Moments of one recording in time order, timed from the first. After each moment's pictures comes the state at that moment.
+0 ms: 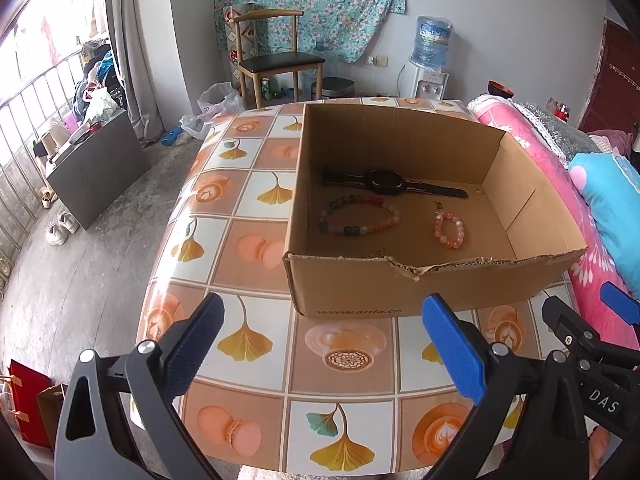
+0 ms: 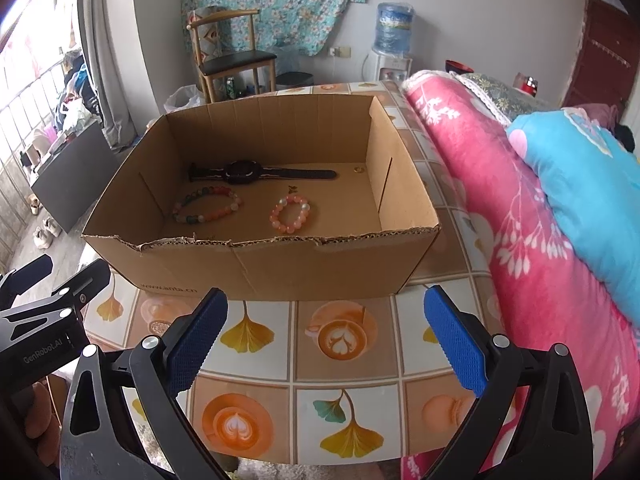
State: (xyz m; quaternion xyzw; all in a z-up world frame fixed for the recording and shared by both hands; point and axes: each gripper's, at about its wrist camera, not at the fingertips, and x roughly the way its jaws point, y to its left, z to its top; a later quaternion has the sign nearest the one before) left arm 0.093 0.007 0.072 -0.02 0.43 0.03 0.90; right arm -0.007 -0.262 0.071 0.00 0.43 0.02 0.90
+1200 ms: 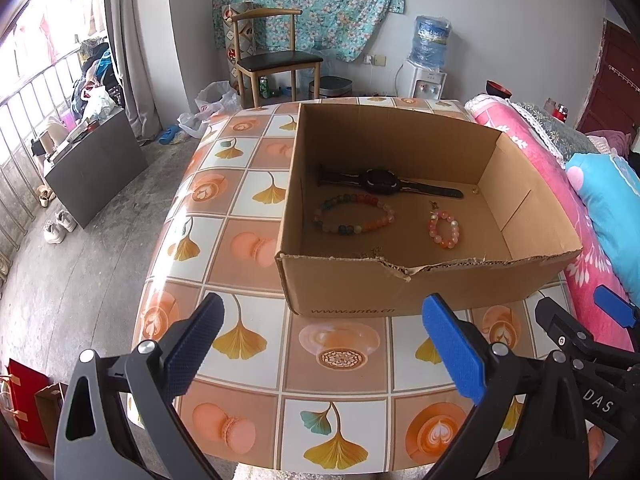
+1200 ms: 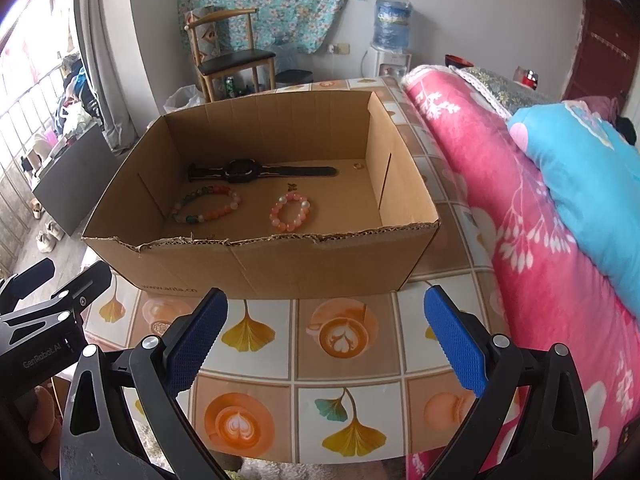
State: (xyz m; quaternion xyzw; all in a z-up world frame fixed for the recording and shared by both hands) left arm 0.095 0.005 0.074 -0.02 0.44 0.03 0.90; right arm -0.006 -0.265 0.070 0.00 0.44 0.02 0.90
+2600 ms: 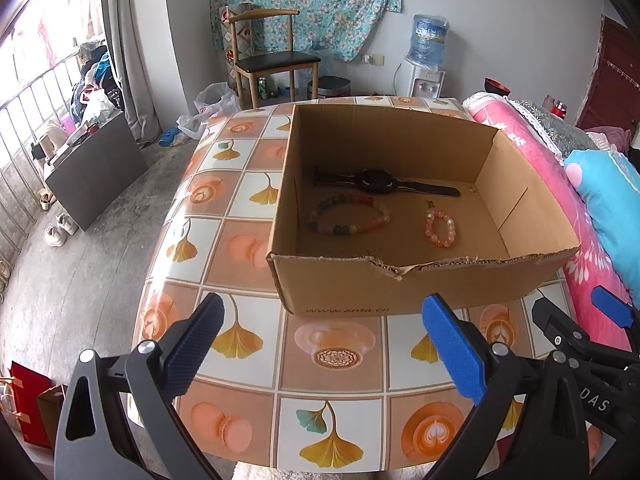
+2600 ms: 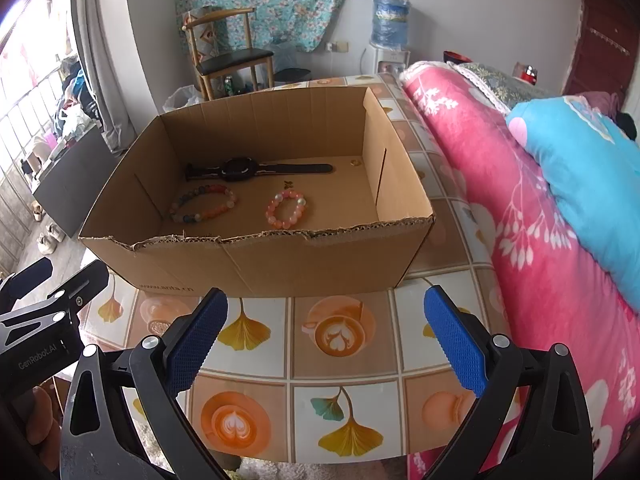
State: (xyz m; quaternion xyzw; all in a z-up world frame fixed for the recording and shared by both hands) left arm 0.098 0.001 0.077 -0.01 0.44 0.02 0.90; right arm -0.005 -0.270 0.067 0.01 0.44 0.02 0.90
